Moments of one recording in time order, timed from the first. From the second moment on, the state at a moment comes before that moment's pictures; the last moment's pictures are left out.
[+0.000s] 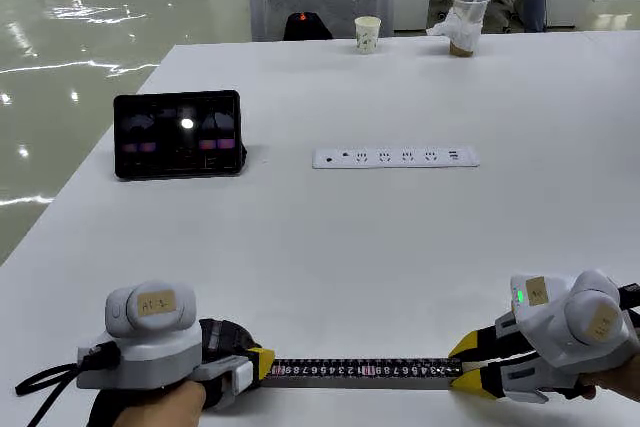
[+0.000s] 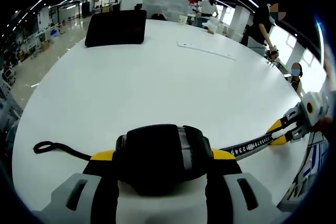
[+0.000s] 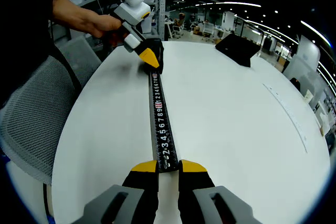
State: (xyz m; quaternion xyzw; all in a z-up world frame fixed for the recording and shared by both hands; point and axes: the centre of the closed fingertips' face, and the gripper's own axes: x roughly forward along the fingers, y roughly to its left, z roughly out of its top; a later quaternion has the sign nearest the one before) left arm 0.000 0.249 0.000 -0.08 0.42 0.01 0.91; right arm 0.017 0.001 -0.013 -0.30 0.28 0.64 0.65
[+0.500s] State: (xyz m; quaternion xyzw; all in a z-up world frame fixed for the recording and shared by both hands) left arm -0.001 0.248 0.000 -0.08 0.42 0.00 0.90; right arm 0.012 0.015 -0.012 -0.29 0.27 0.65 0.65
